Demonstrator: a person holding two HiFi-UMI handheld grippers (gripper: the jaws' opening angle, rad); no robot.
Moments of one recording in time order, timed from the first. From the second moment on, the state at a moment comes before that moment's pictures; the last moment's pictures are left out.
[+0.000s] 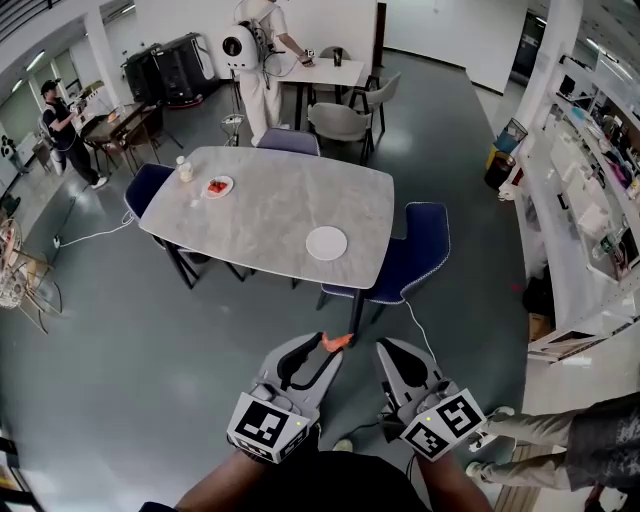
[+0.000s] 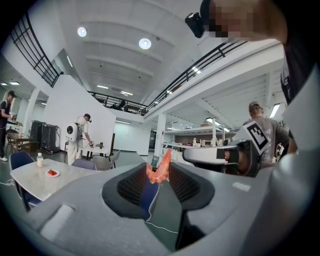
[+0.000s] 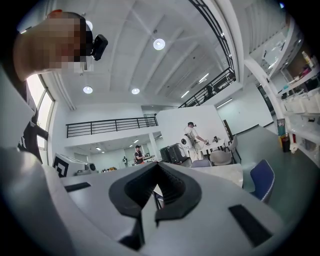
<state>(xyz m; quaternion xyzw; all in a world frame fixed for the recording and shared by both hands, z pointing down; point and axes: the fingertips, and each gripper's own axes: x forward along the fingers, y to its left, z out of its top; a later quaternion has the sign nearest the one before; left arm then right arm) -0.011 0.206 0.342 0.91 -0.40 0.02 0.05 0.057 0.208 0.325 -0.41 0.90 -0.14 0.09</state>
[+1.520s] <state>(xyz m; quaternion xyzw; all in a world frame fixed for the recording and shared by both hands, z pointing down) -0.044 -0.062 0.391 0.93 -0.37 0.06 0.07 0.019 -0.053 0.356 -0.45 0.87 -0.17 0.07</state>
